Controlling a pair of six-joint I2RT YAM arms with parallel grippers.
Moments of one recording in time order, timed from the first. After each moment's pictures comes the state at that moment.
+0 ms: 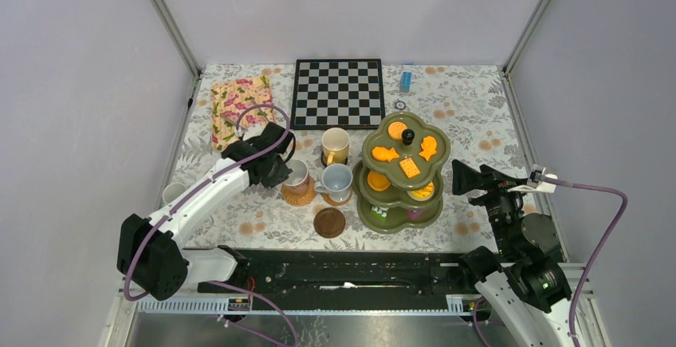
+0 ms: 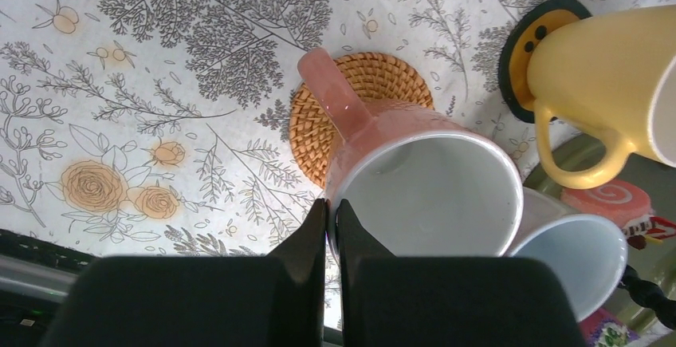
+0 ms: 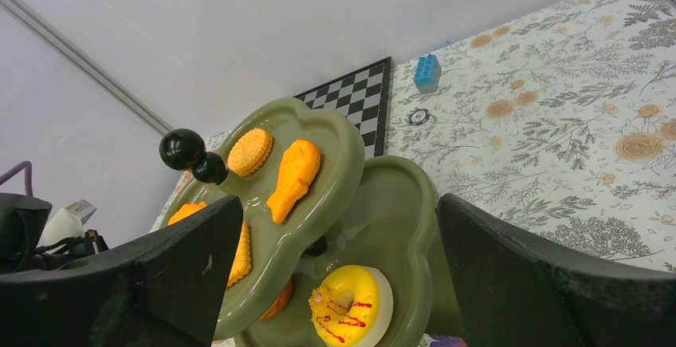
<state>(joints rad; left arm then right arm) -0.53 1.25 1.00 -0.90 -0.31 -1.05 0.46 0.10 0.59 -0.41 0.34 0.51</state>
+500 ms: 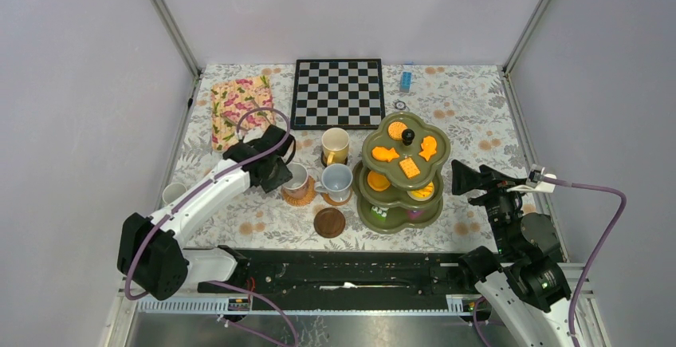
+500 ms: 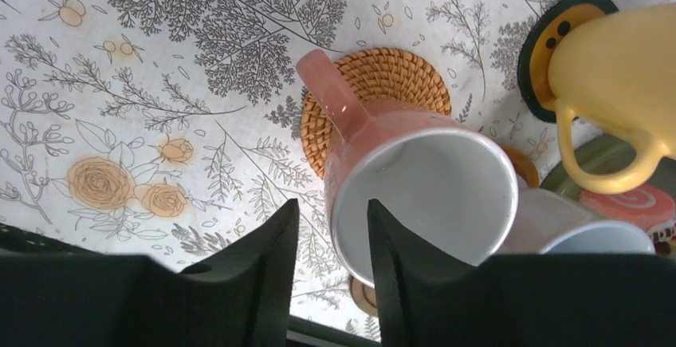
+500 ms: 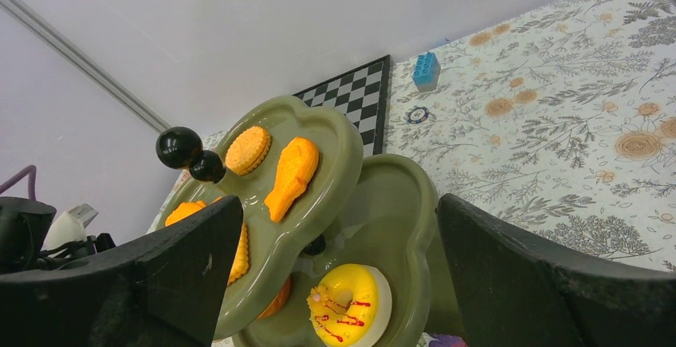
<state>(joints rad) -0.53 1.25 0.96 -0.89 -0.32 -1.06 0.46 0.10 0.59 -0.41 0.34 0.51</state>
